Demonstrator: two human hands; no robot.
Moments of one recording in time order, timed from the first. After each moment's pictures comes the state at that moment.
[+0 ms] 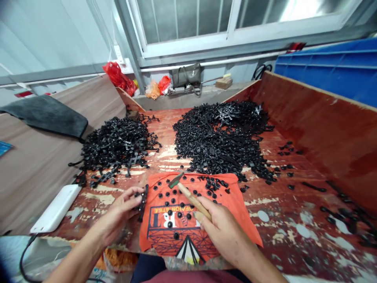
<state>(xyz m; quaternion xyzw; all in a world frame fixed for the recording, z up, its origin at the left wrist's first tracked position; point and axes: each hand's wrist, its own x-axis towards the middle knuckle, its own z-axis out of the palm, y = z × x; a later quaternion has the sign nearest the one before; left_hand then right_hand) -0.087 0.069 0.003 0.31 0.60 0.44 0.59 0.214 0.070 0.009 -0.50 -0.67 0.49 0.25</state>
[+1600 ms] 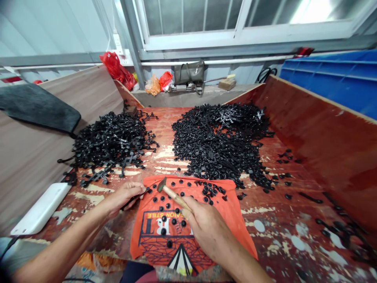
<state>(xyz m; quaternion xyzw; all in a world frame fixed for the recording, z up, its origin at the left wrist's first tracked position) -0.096 0.128 -0.011 0.44 0.63 0.24 0.60 0.196 0.095 0.028 -0.49 -0.76 0.38 0.17</state>
